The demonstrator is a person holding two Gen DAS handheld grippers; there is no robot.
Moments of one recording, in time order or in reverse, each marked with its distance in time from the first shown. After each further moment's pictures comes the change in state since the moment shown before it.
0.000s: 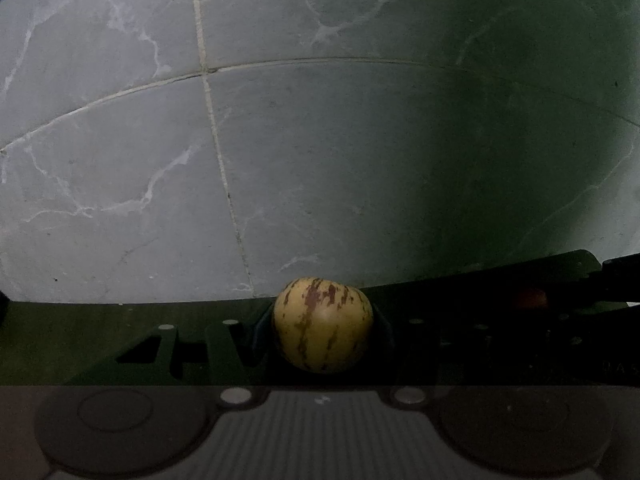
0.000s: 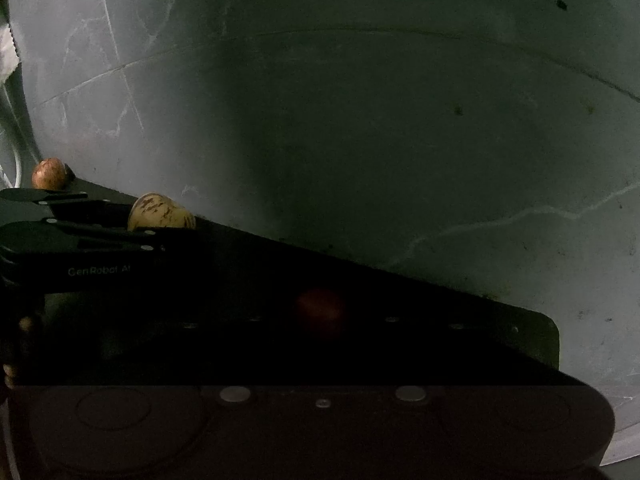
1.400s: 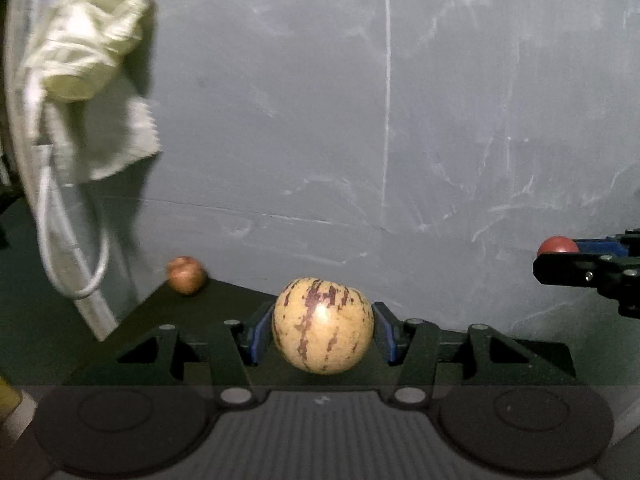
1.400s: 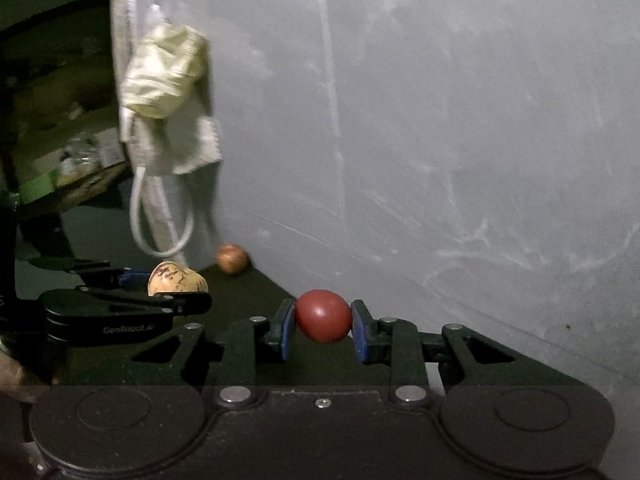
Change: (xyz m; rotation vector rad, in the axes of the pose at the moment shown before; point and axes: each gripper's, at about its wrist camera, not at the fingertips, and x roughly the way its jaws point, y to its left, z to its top) left arm -0.247 -0.025 0.002 -0.294 -0.196 0.373; right arm -0.199 0.043 0.053 -0.274 -0.292 0.390
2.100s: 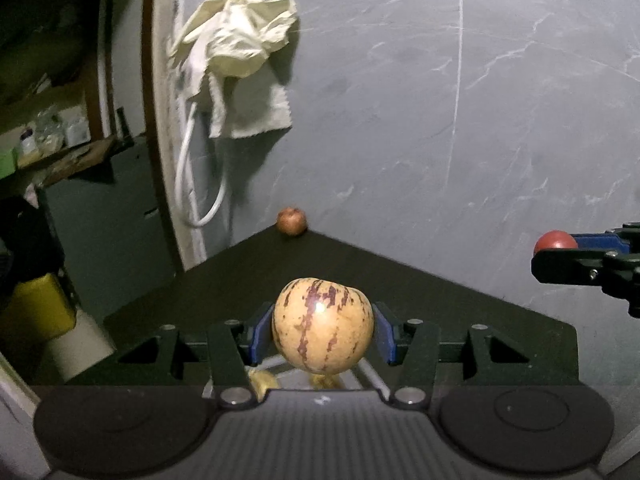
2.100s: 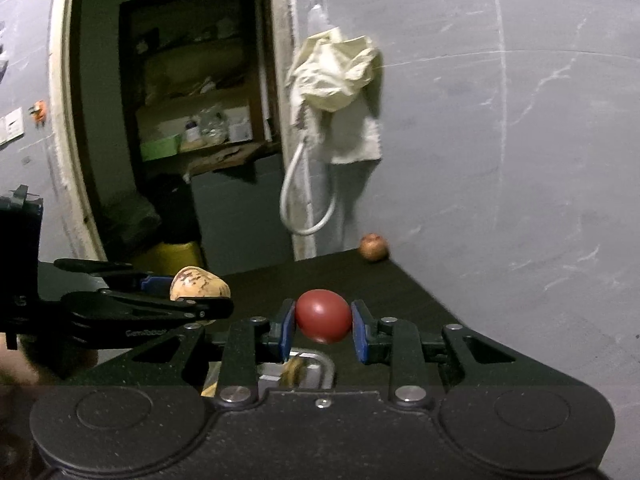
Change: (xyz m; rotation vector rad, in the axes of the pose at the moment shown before) left arm -0.160 0.022 -0.088 -0.184 -0.010 0.206; right arm -0.089 0.091 -0.033 -0.186 0.017 0.304
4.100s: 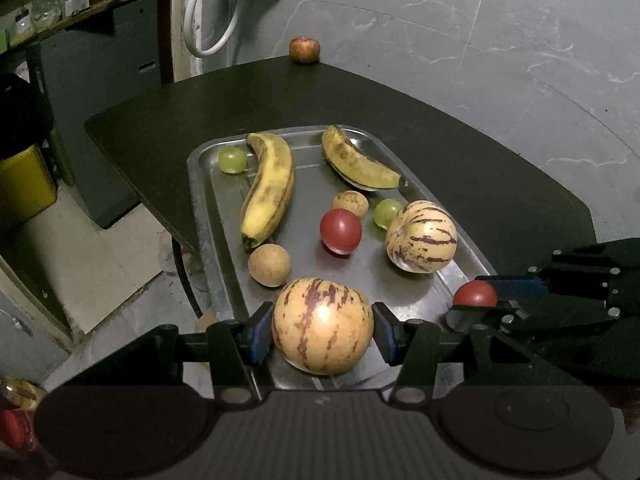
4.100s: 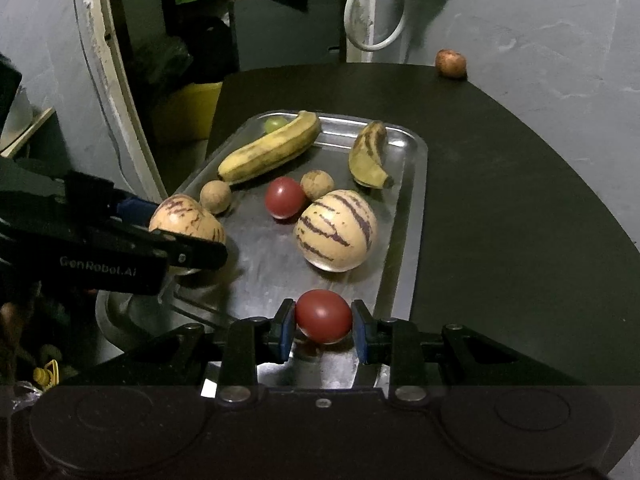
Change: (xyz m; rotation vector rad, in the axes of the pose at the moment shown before) left arm 0.022 0.032 -0.147 -0.104 0.328 -0.061; right arm 0.093 0.062 -0.167 -0.127 0.415 0.061
